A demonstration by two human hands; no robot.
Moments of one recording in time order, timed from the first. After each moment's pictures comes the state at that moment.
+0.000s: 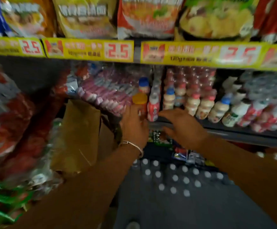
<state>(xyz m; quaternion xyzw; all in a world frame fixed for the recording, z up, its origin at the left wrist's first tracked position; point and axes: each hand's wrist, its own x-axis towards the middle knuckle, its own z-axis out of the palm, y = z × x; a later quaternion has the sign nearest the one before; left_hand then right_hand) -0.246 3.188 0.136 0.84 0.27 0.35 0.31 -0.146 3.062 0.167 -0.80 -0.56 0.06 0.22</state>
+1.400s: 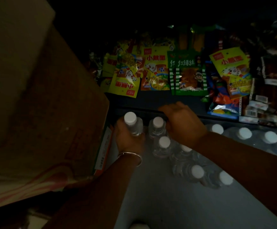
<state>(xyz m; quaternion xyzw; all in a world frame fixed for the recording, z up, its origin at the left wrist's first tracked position) -0.276 3.242 -0.341 0.72 0.53 0.22 0.38 -0.157 3.142 -0.284 -0.84 -0.51 0.10 0.15</state>
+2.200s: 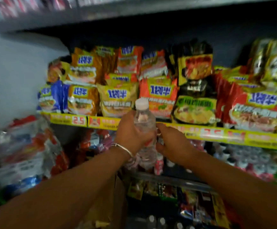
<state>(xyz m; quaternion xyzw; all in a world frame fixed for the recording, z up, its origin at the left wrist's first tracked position) -0.277 3.206 0.384 0.82 0.19 0.37 0.38 -0.188 3.089 0.370 -0.80 -0.54 -0.01 0.27</state>
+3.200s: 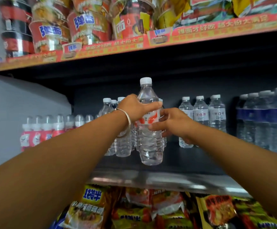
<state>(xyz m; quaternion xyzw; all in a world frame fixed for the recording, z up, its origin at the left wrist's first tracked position) -0.189 3.345 0.829 0.86 0.12 0.40 0.31 -0.103 3.230 0.794 -0.70 -0.48 0.02 0.53</state>
